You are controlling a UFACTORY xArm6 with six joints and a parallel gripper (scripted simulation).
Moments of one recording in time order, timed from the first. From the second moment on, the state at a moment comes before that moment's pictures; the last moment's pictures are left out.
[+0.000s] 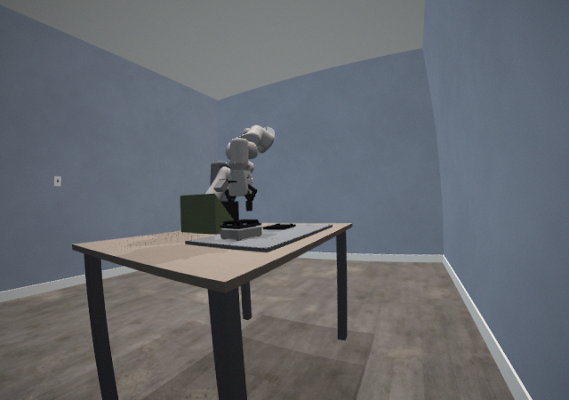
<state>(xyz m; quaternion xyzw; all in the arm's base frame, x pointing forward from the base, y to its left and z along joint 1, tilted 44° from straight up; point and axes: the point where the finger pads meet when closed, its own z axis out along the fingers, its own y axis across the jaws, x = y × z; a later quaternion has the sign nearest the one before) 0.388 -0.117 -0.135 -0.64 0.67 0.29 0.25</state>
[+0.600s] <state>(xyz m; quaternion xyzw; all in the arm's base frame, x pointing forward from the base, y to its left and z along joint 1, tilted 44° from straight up) 0.387 -0.099 -0.153 -0.64 0.67 0.29 0.25</state>
